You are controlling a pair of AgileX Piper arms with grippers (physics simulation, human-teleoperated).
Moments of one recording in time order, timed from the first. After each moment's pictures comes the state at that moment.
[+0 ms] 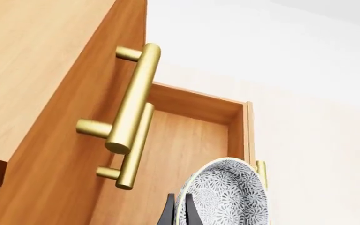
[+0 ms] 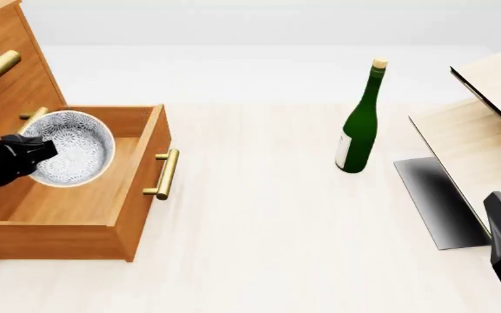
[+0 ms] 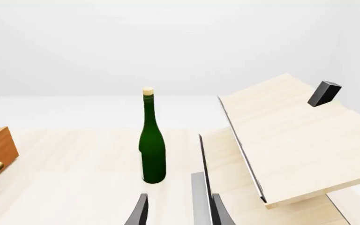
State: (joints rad) left arm 0.08 1.05 -0.44 -0.09 -0.20; right arm 0.00 0.01 0.00 0.00 0.00
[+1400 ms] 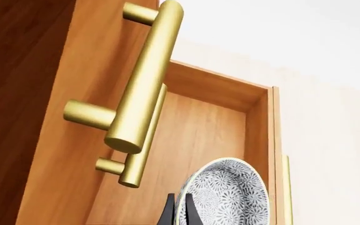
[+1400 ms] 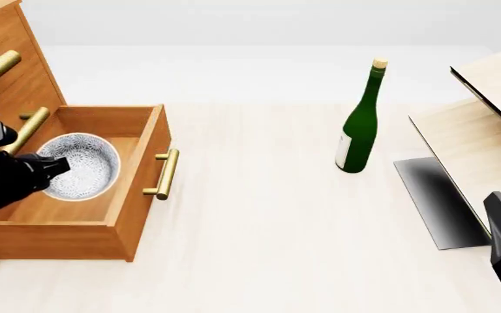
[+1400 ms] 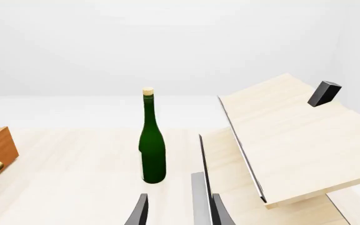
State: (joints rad) left arm 0.10 1.23 -0.40 -0.22 -0.22; right arm 0.00 0.01 0.00 0.00 0.00
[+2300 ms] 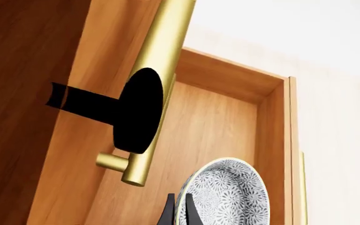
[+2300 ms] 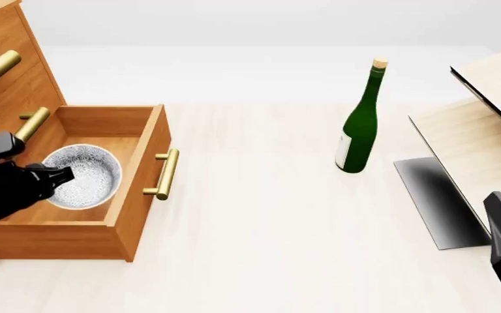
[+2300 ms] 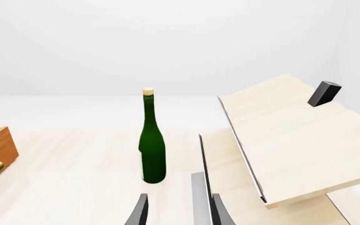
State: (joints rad) left arm 0.12 1.32 -0.38 -0.27 -0.21; right arm 0.00 0.01 0.00 0.00 0.00
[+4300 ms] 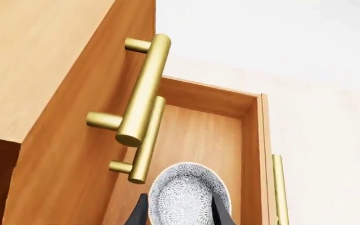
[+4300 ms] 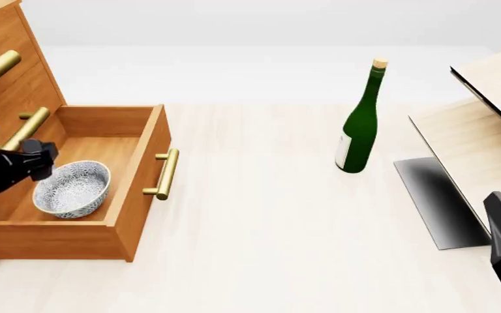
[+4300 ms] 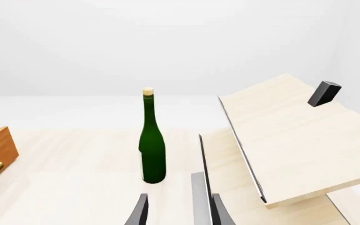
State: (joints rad) left arm 0.12 1.06 -0.41 -0.10 -0.12; right arm 0.00 0.01 0.00 0.00 0.00
